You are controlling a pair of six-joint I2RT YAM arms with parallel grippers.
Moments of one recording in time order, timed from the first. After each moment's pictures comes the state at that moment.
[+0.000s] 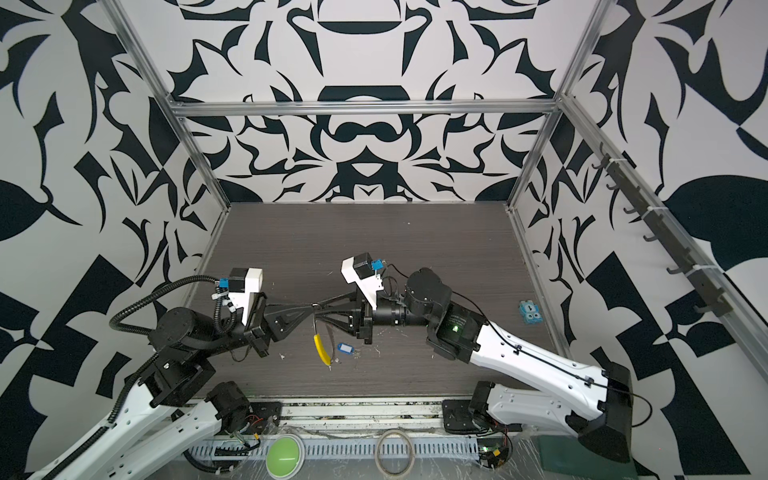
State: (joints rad) left arm -0.77 0.52 0.65 0.11 0.59 -0.52; right arm 1.03 1.05 0.95 0.18 -0.56 0.39
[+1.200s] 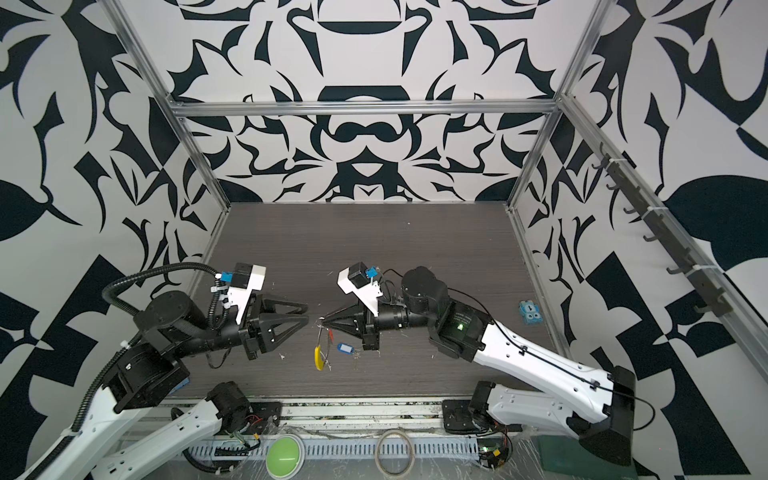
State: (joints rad) left arm -0.77 0.59 0.94 -0.43 0.60 -0.40; right arm 0.99 1.04 1.00 -0.08 -0.65 0.27
